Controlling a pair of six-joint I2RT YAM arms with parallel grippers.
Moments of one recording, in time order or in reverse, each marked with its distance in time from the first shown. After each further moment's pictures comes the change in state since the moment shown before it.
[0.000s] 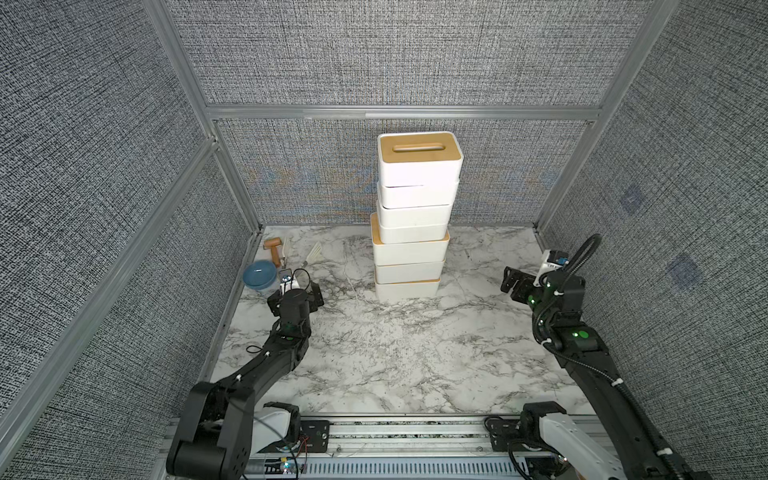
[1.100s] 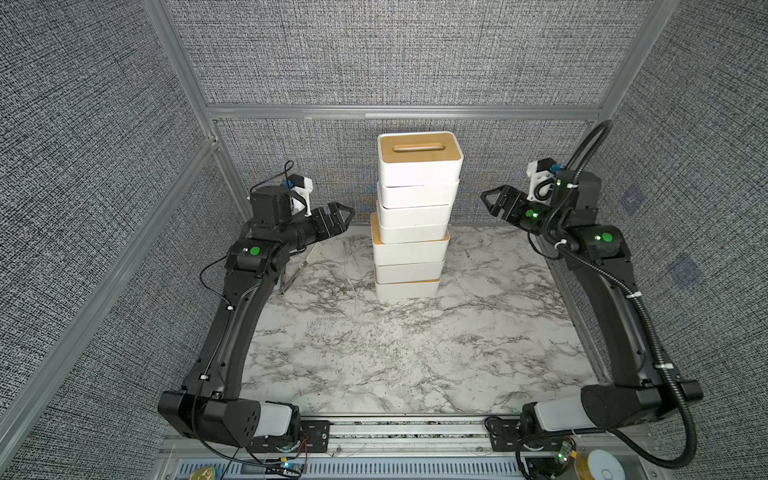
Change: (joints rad) left arm -0.001 0.086 1.144 -1.076 0.946 -0.341; right arm 0.091 0.566 1.061 -0.472 -0.427 0.175
